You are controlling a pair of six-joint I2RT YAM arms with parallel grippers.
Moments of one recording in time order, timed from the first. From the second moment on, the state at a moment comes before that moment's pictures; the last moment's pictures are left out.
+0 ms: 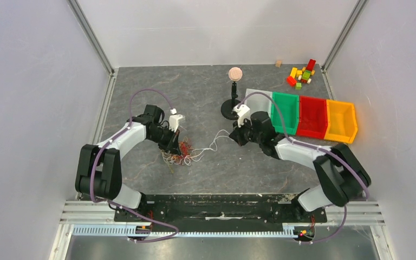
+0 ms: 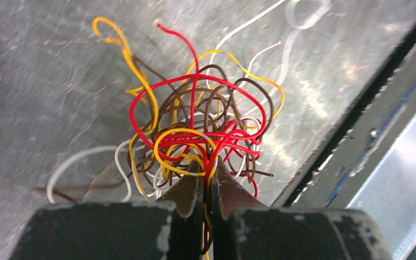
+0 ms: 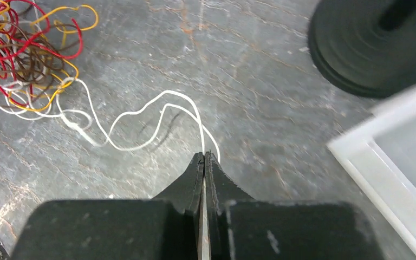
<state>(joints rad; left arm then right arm) -0.20 1.50 0.88 -0.66 0.68 0.34 0.58 1.52 0.69 0.29 -0.29 0.03</state>
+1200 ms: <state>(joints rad) -0.16 1.63 0.94 -0.72 0.33 0.43 -0.04 0.99 1.30 -0.16 0.06 -0.24</state>
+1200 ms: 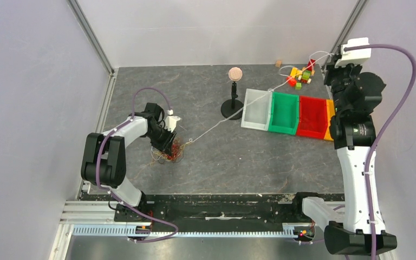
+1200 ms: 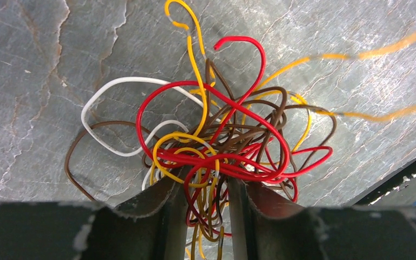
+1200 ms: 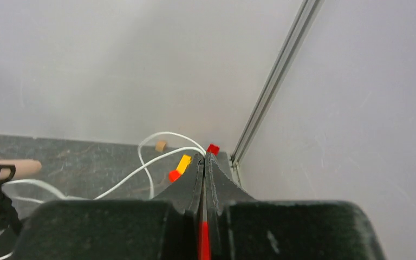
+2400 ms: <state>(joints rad) -0.11 1.64 0.99 -0.70 0.31 0.43 -0.10 1.24 1.59 -0.06 -0.22 -0.01</state>
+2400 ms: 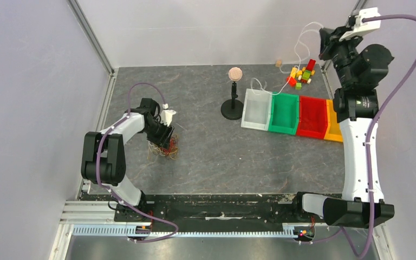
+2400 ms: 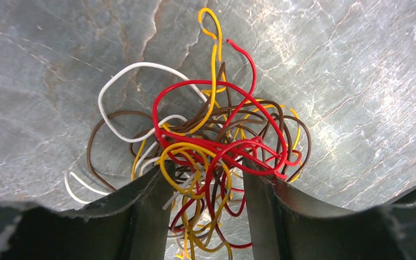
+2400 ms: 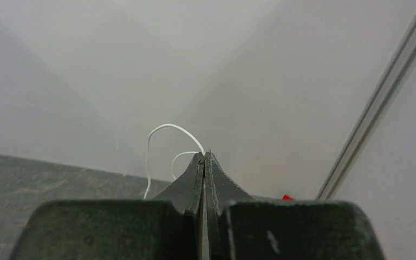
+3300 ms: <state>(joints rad) -0.11 1.69 1.04 -0.71 0.30 0.42 -0.06 1.26 1.35 0.06 -0.41 0.15</state>
